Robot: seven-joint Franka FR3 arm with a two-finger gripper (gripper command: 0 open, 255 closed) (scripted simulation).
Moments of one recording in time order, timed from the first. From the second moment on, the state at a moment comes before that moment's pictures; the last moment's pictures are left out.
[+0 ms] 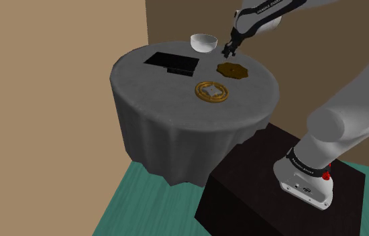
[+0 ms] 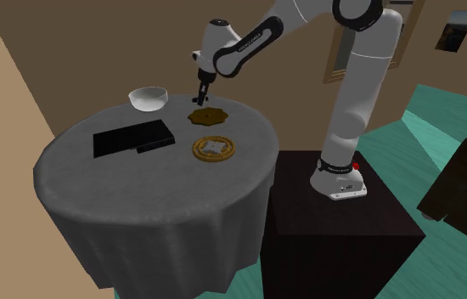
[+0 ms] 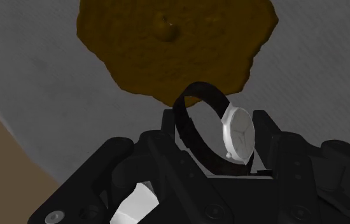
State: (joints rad) arm -0.46 -0.02 0.04 -2.22 -0.18 2.57 -0.27
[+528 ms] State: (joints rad) arm -0.55 0.14 -0.02 -2.02 -0.07 2.54 -0.49
